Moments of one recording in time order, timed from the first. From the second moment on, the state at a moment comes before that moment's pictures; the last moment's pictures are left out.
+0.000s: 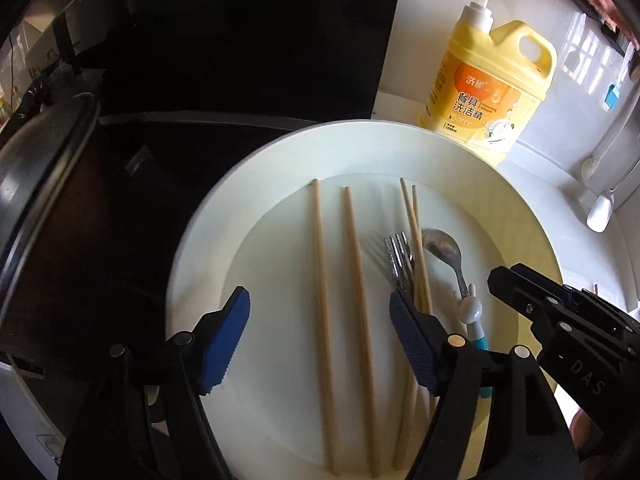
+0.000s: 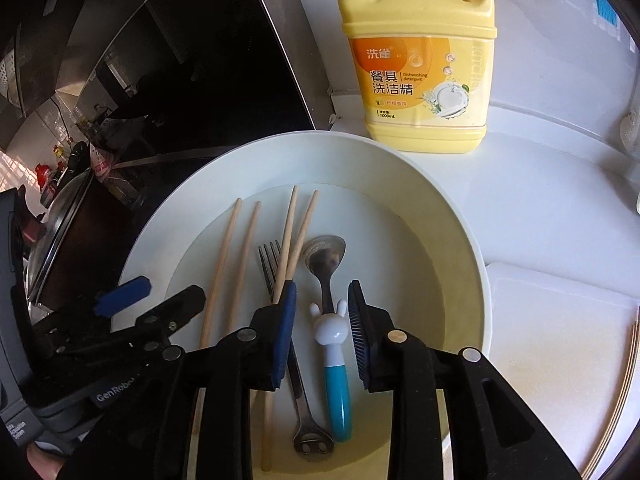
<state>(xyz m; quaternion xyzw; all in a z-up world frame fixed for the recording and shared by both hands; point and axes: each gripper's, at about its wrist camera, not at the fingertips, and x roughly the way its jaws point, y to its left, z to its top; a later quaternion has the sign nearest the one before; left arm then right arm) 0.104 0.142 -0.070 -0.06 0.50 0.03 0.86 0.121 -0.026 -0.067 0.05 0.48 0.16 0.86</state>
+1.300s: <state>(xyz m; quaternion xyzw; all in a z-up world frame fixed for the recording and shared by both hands) 0.027 0.006 -0.016 0.01 0.45 -0.14 0.88 -0.055 -0.202 -0.035 0.13 0.44 -0.07 0.89</state>
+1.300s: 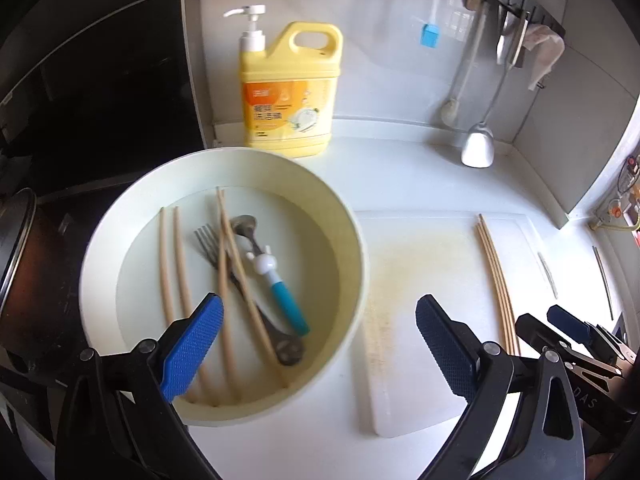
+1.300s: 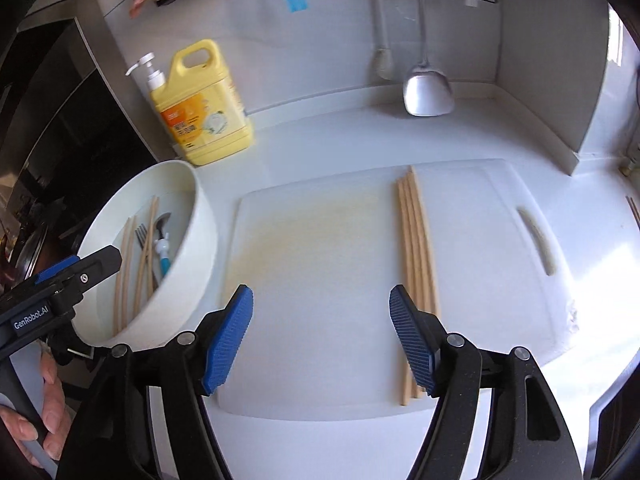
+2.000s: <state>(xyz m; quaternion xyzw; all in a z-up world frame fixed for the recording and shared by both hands) -0.030 -0.118 -0.026 -0.02 0.46 -0.05 0.88 -0.075 -0.353 -0.062 0.11 0.43 -0.02 0.90</state>
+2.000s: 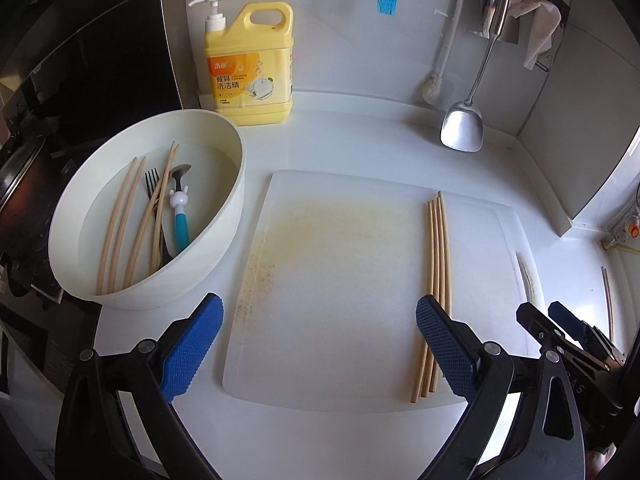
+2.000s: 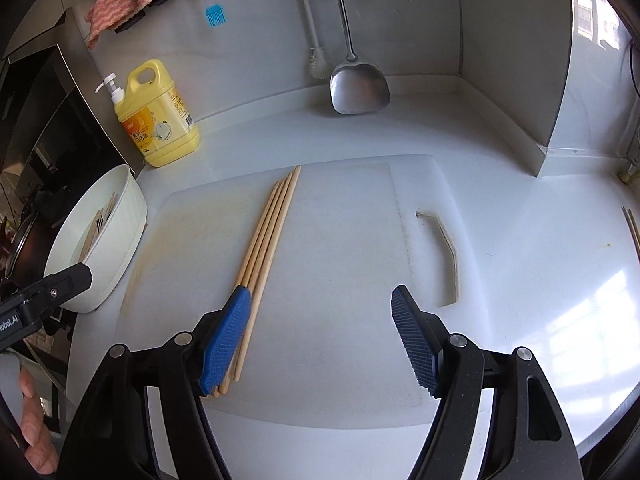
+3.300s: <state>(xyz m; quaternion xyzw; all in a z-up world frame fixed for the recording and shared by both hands) 0.021 -0.118 -0.076 -0.02 0.47 -0.09 0.88 -0.010 -0.311 -0.118 0.03 0.43 -0.09 0.90</state>
